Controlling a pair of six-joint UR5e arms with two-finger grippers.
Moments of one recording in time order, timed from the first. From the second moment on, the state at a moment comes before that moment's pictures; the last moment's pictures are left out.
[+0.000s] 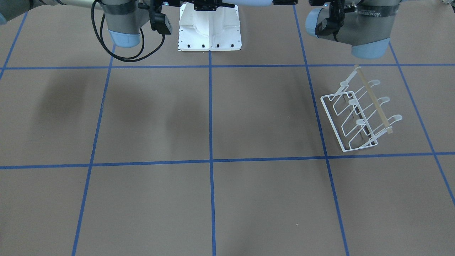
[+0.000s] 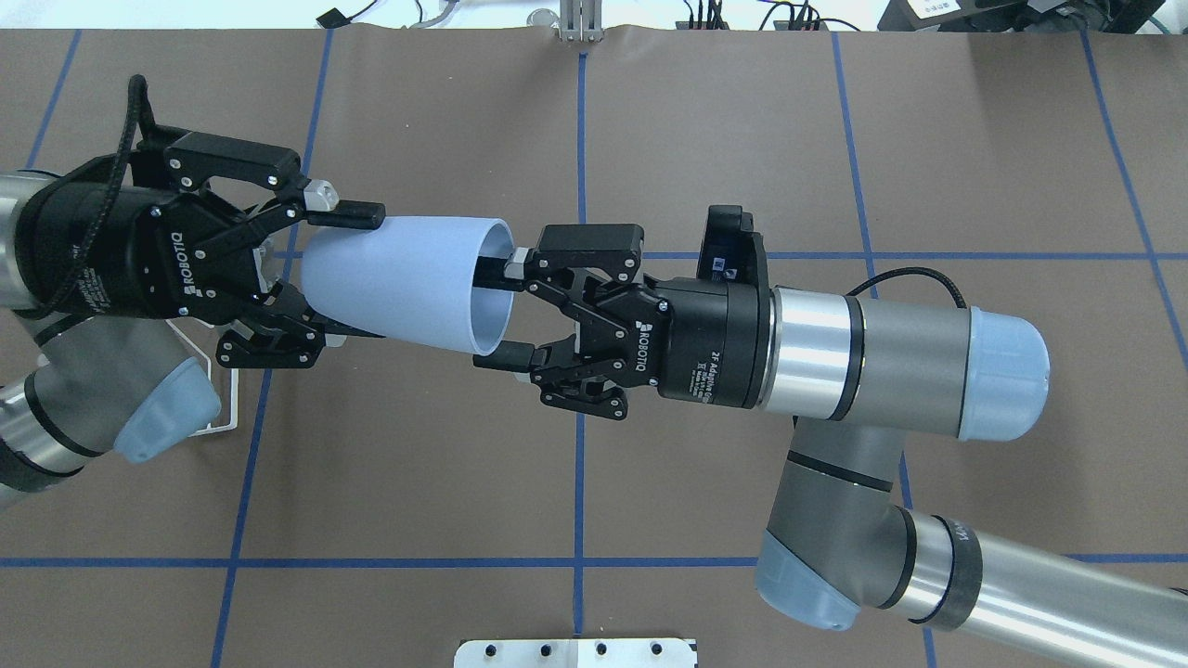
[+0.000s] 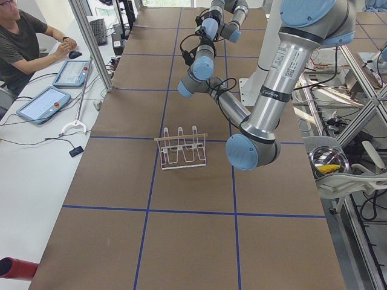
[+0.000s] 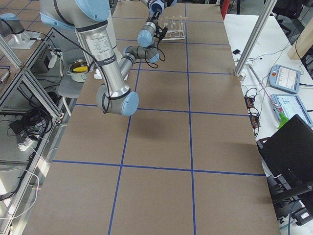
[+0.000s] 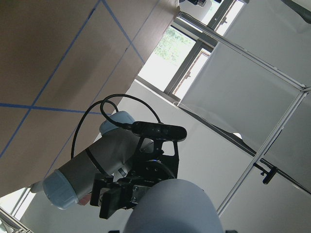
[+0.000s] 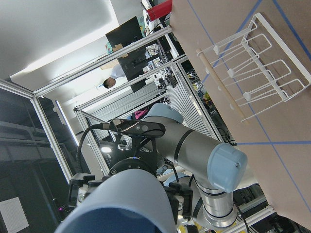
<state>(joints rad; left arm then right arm) -0.78 -1.97 -1.84 -3.36 -2.17 -2.71 0.45 -1.03 1.82 -0.06 1.74 2.32</state>
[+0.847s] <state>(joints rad) -0.87 -1.95 -1.82 -3.15 -2.18 -2.33 0.50 -1.15 1.84 -0.06 1.75 2.17</state>
